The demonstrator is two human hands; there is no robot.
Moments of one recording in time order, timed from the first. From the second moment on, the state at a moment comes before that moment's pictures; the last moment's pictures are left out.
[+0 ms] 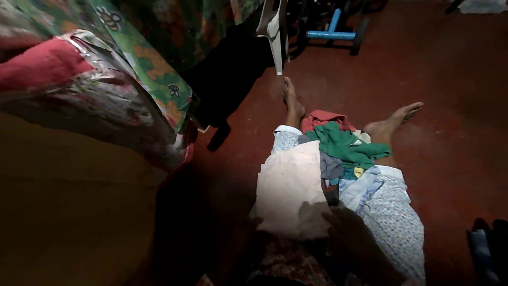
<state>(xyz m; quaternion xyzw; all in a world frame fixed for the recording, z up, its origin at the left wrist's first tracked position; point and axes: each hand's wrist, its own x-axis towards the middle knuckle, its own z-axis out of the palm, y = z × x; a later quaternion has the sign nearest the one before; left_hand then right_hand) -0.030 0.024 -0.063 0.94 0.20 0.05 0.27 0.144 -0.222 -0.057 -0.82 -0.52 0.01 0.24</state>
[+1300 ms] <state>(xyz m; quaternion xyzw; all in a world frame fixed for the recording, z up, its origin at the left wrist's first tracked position) 0.056 0.114 -0.077 0.56 0.33 -0.06 0.76 0.212 -0.154 -0.105 -0.70 -0.04 0.40 0.59</state>
